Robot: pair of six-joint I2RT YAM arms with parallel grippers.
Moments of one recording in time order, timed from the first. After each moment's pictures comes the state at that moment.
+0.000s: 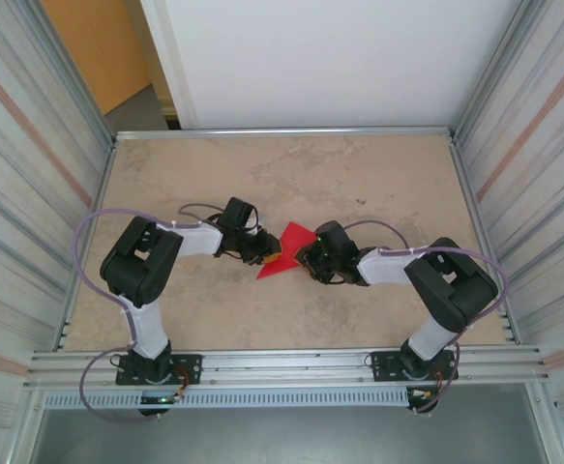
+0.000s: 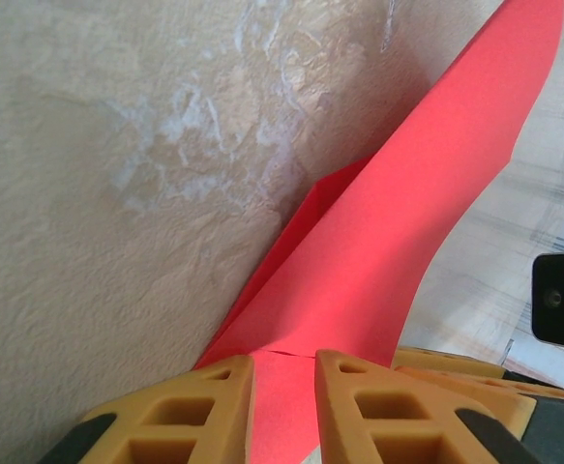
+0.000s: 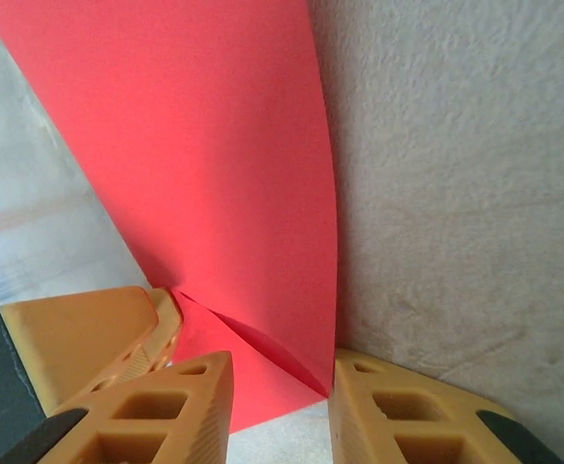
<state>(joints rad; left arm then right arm) -0.52 1.86 0.94 -0.06 0.58 -0.90 0.69 1.64 0.64 0.18 -0.18 1.40</state>
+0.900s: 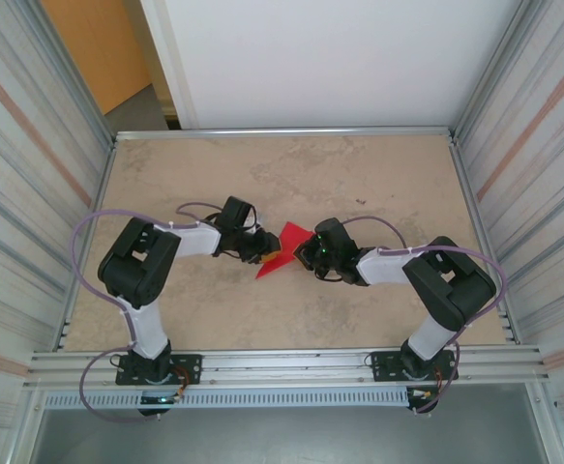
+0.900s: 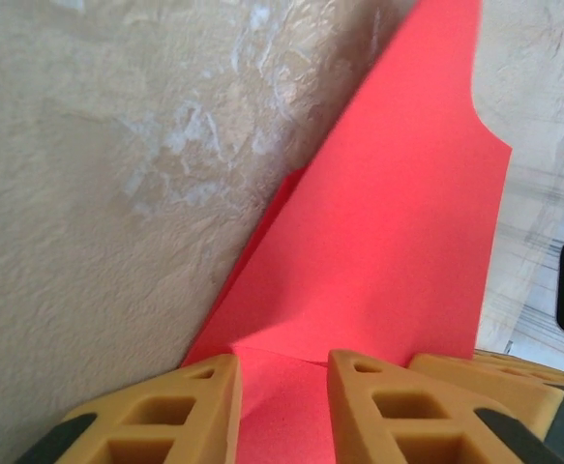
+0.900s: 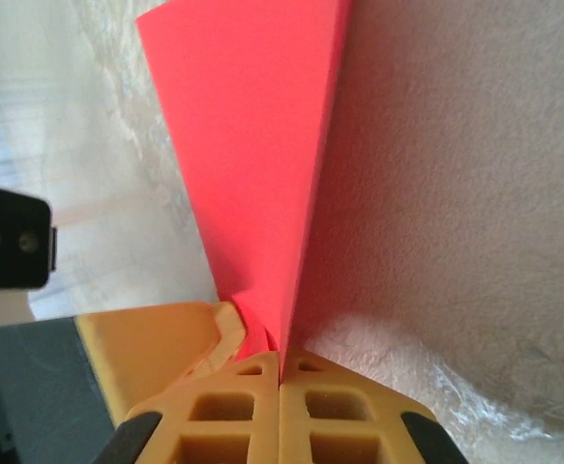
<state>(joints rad) -0.51 1.84 0.93 -0.06 0.58 -0.88 0.68 1.65 0.64 0.28 -0.18 1.40</state>
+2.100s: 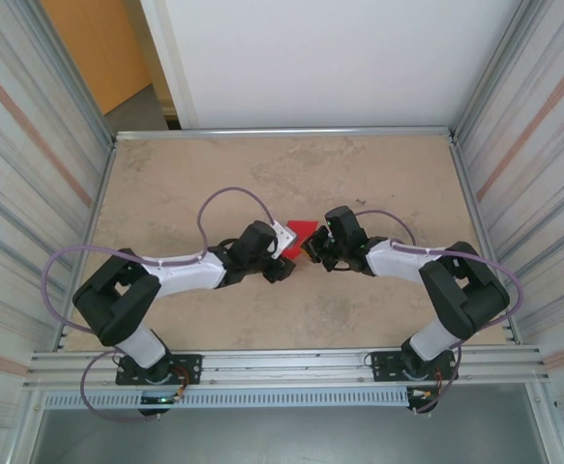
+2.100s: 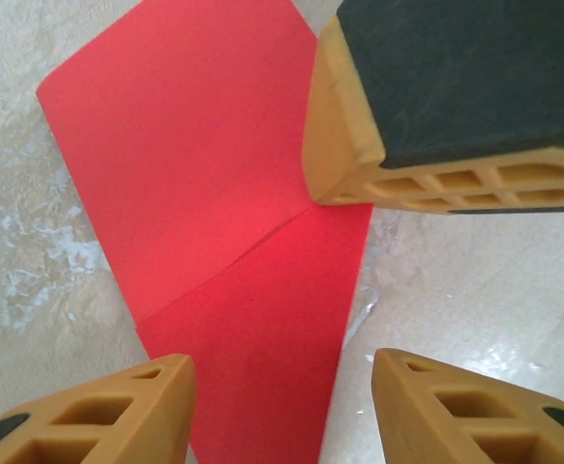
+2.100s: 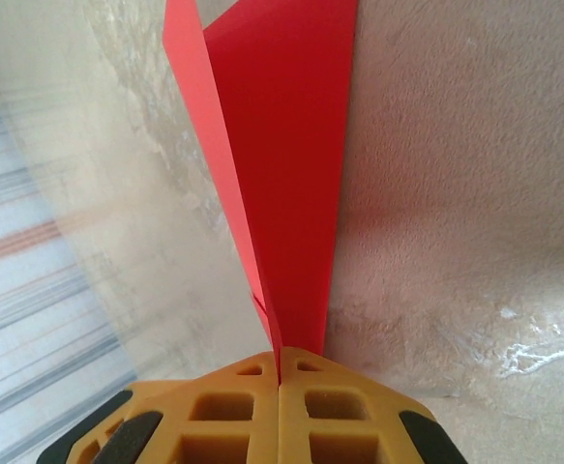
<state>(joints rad) -0.82 1.60 0.77 0.04 0.04 -0.02 0.59 1.57 0.71 0.09 -0.29 1.41</state>
